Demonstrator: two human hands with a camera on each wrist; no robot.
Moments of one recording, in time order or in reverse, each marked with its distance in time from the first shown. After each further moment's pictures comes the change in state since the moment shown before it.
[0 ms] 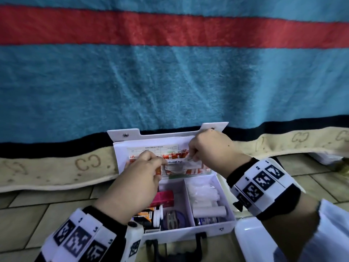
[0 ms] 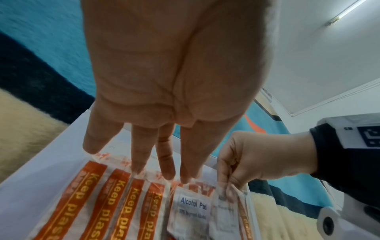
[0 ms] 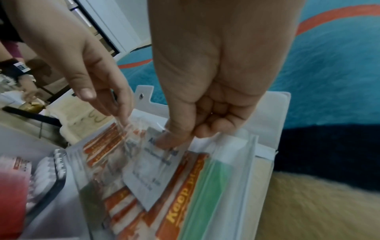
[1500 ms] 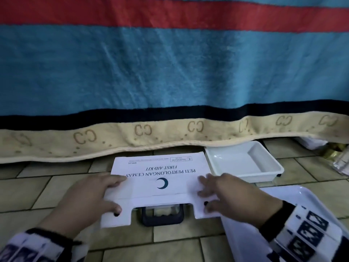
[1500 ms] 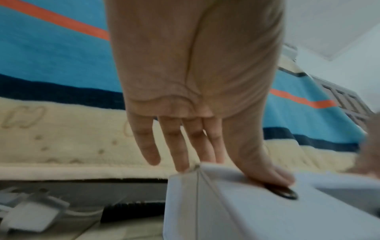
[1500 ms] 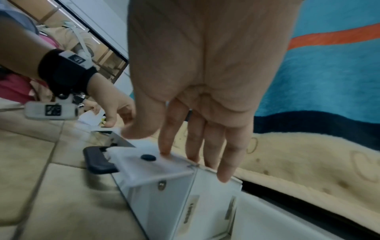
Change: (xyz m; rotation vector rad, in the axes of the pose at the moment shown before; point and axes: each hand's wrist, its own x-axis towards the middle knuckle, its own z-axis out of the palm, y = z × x) left_hand -0.087 -0.047 0.019 0.087 -0.131 -0.225; right_hand -0.142 0.015 0.049 0.099 -0.305 -0.078
